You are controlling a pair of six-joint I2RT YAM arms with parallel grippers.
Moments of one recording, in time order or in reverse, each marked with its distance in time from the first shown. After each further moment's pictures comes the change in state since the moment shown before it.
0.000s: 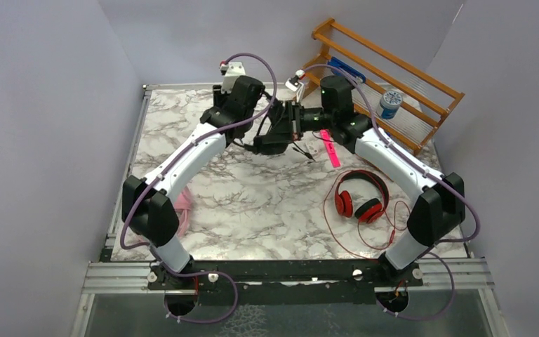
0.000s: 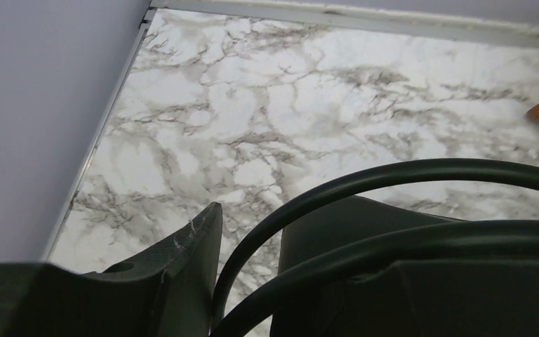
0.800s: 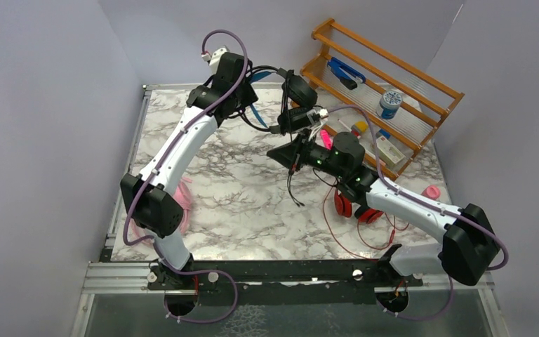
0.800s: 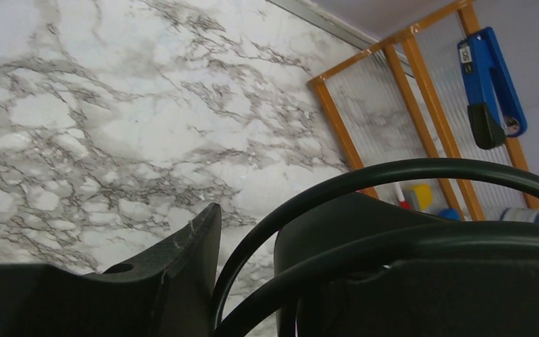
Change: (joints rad) left arm 0.089 0.115 0.338 -0.206 0.496 -0.509; right arm 0.212 -0.343 -0.594 0.589 0.644 -0.024
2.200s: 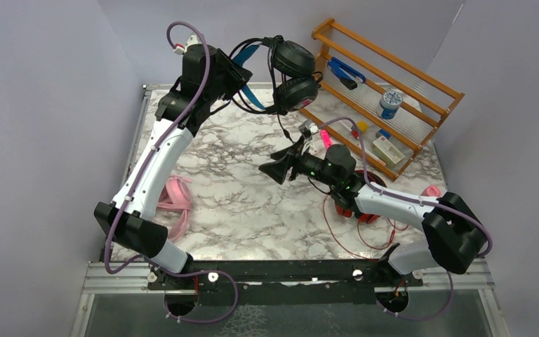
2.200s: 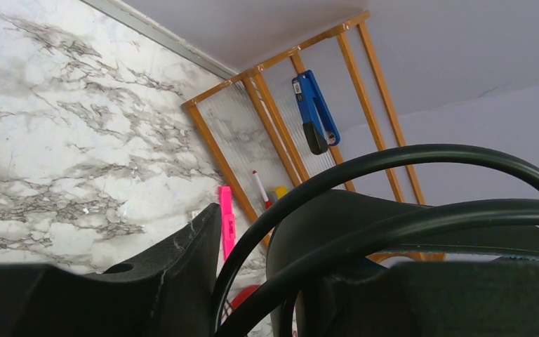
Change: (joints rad) left arm 0.067 -0.213 -0.085 0.174 0.261 -0.177; right arm 0.018 0.107 -0.144 0.282 0.001 -0.155
